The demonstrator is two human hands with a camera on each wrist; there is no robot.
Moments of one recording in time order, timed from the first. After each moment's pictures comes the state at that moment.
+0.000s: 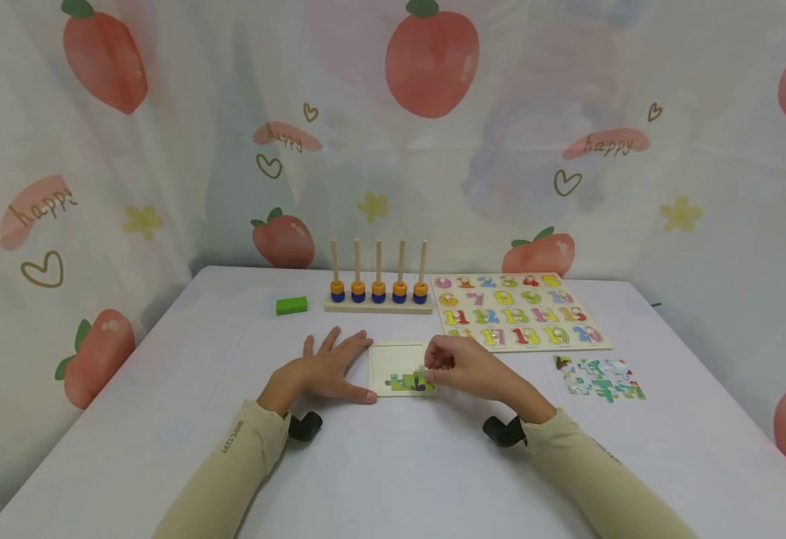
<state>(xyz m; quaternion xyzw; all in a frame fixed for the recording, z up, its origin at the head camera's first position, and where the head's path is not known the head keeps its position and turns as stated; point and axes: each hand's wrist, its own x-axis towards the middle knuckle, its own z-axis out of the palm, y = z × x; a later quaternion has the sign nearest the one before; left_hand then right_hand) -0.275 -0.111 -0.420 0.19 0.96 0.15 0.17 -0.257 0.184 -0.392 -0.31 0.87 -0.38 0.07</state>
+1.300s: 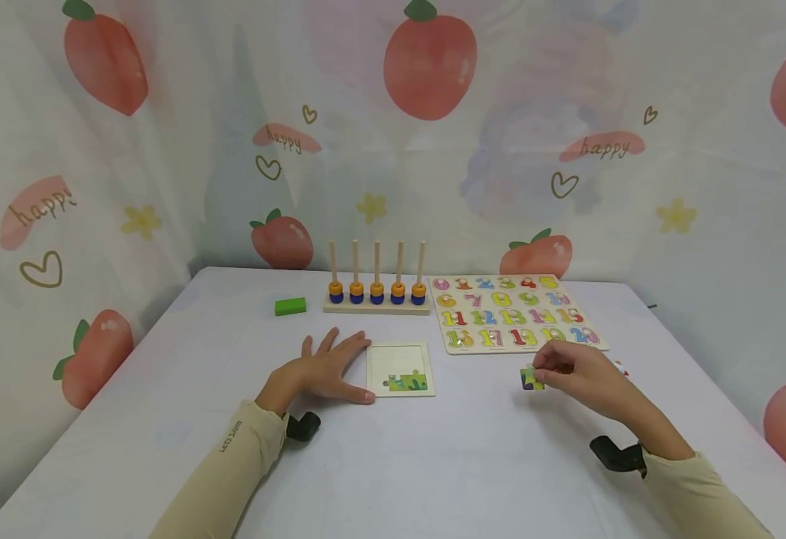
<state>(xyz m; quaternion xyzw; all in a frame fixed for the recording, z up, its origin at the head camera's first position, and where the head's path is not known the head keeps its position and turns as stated) -0.276 -0.112 -0.421 0.19 0.95 0.16 0.16 -0.217 0.320 -0.377 -0.17 0.92 -0.35 0.00</state>
